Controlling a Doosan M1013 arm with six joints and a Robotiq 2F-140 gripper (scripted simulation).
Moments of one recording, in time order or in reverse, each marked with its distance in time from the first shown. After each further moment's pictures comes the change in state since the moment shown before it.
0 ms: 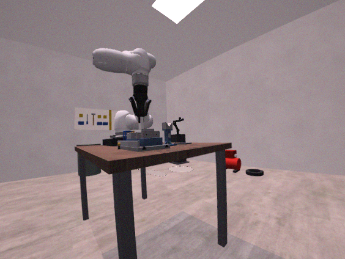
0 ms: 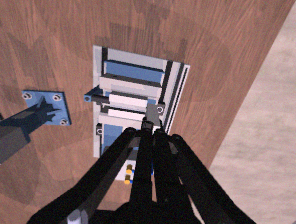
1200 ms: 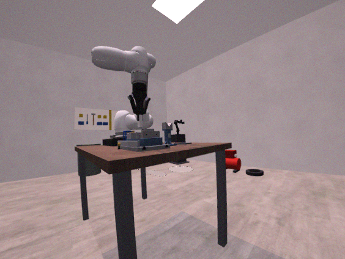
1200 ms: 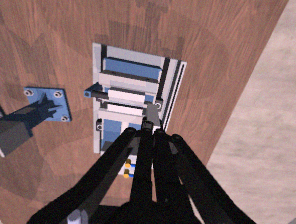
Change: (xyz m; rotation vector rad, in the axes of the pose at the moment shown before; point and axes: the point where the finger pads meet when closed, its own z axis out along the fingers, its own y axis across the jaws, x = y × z) arm -0.003 0.005 -0.011 0.001 -0.008 0.001
